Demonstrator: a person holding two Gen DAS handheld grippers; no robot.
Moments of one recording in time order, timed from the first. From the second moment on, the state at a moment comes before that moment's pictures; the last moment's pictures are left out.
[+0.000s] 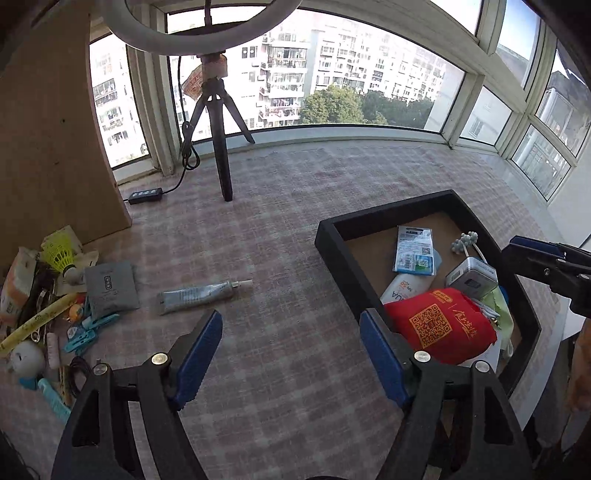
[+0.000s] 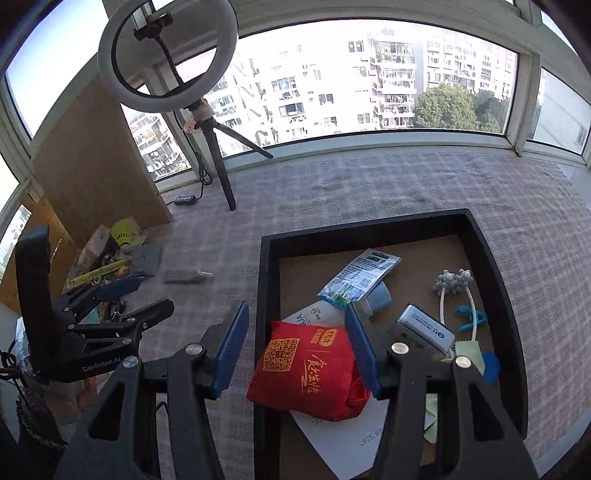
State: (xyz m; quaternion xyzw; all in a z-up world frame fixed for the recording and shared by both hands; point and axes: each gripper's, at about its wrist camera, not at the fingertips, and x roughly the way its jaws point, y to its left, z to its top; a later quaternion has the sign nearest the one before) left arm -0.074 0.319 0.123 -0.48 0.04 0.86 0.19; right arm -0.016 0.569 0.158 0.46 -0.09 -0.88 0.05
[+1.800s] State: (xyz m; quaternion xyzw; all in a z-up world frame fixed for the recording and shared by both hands) left arm -0.058 0.127 0.012 -0.60 0.00 0.79 0.09; right arm -0.198 0.315 0.007 0.58 0.23 -0.73 0.29
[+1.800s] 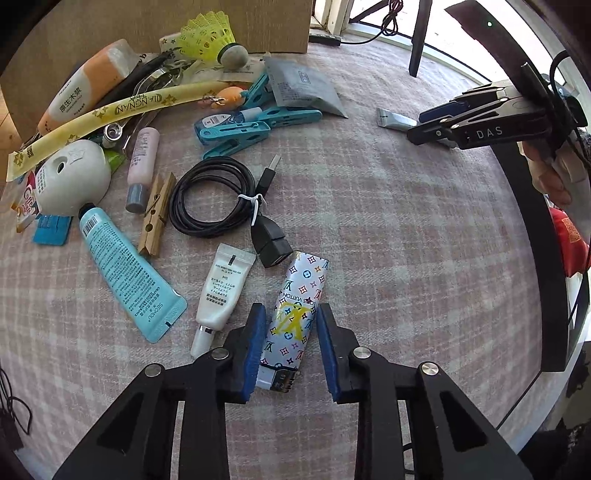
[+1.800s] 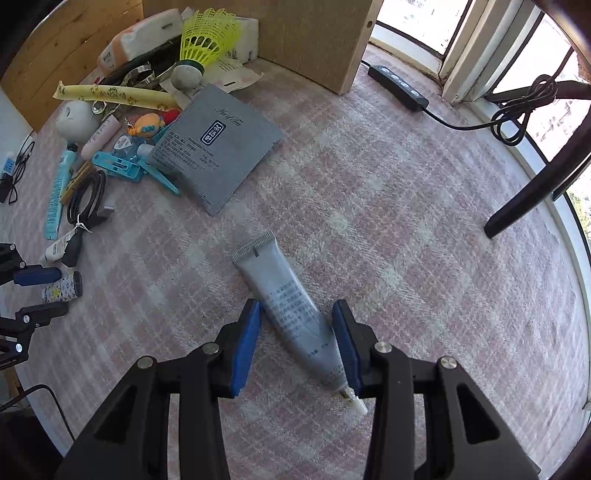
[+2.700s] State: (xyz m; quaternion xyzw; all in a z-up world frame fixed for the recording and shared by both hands) left arm -0.023 0.165 0.057 -0.56 -0.03 0.82 0.10; right arm -0.158 0.376 0.063 0.58 0.08 -0.78 0.22
